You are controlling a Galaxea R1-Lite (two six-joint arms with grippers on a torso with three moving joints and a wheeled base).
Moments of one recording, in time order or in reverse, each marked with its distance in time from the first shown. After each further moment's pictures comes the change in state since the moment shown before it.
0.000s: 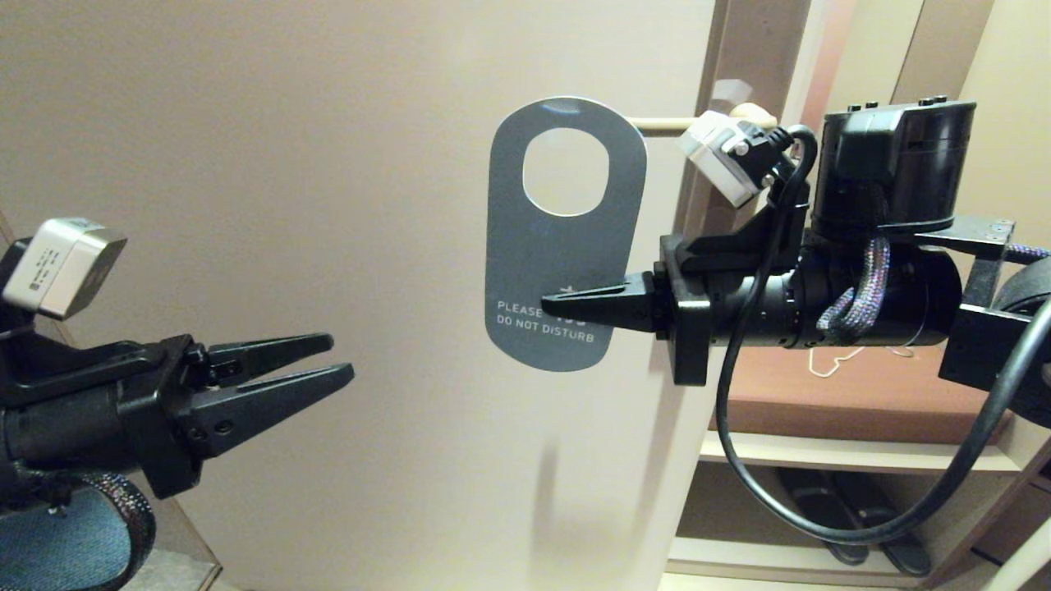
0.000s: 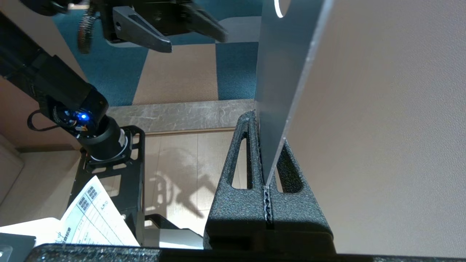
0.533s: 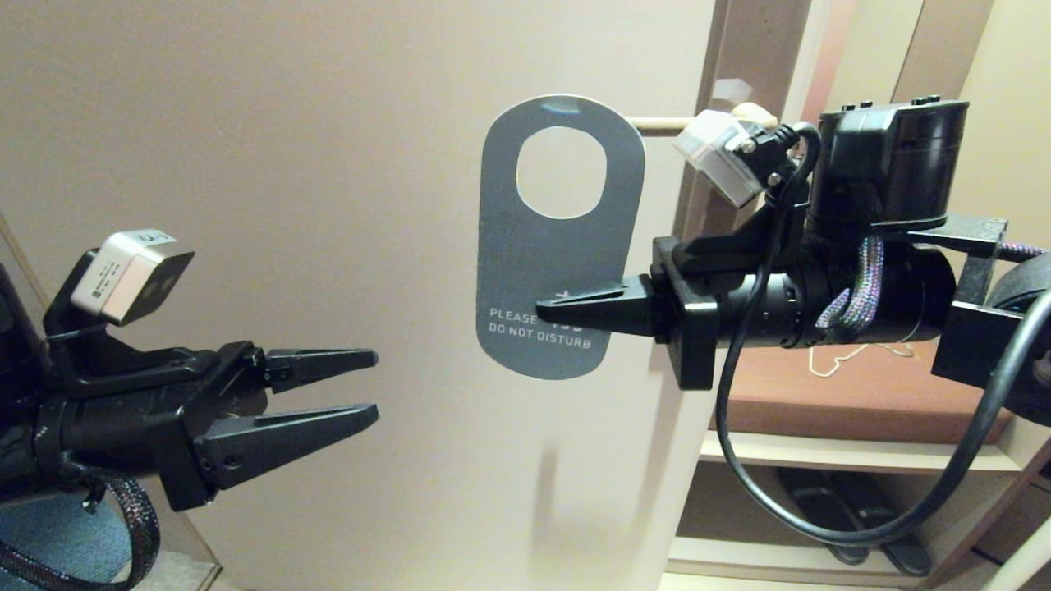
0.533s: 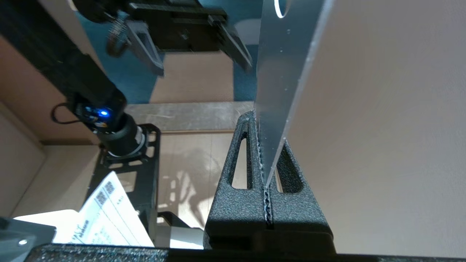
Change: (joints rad) left arm 0.000 0.114 -0.005 -0.075 -0.252 -0.004; right arm 0.000 0.009 -0.012 0.001 0.078 0.007
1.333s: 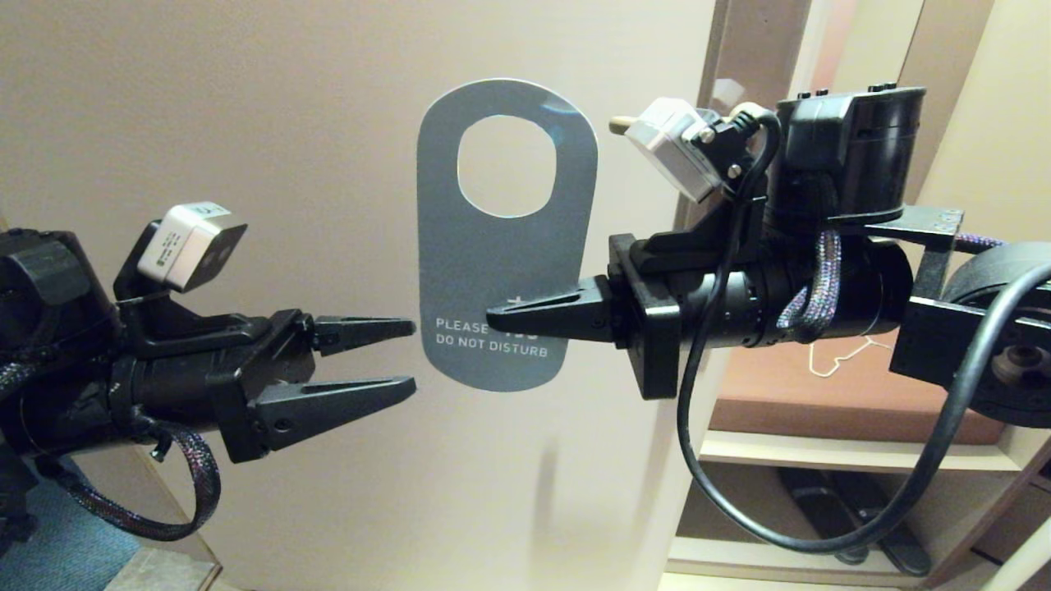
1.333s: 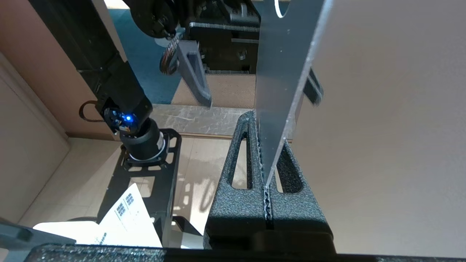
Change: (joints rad) left arm -0.054 0.132 -0.075 -0.130 -0.035 -0.004; right arm 0.071 0.050 -0.076 0.004 0.030 0.006
